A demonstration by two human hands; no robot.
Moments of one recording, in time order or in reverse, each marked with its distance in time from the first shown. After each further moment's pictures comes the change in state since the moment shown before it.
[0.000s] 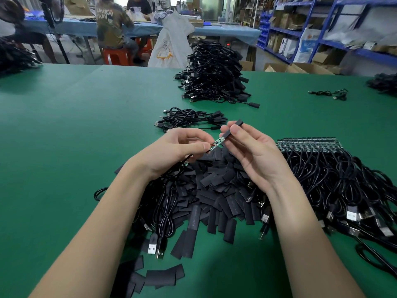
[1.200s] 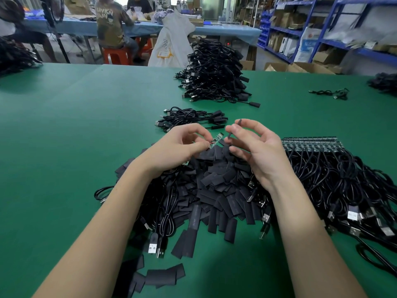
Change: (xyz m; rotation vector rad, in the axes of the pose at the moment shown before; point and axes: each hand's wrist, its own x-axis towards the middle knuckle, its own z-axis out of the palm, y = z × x) left_hand 0.003 0.003 0.004 0.268 0.113 -0.012; right_hand 0.006 0.001 -0.004 -0.225 0.145 -0.067
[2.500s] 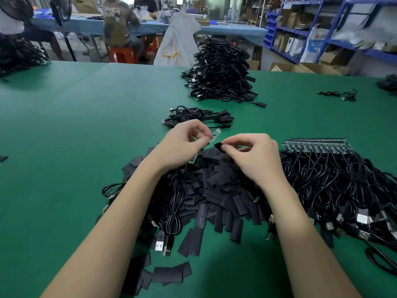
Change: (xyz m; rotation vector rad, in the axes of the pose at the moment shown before) left_hand 0.006 -0.008 -0.002 0.164 0.182 -0.018; right_hand 0.005 0.020 0.004 -0.918 0.038 -0.311
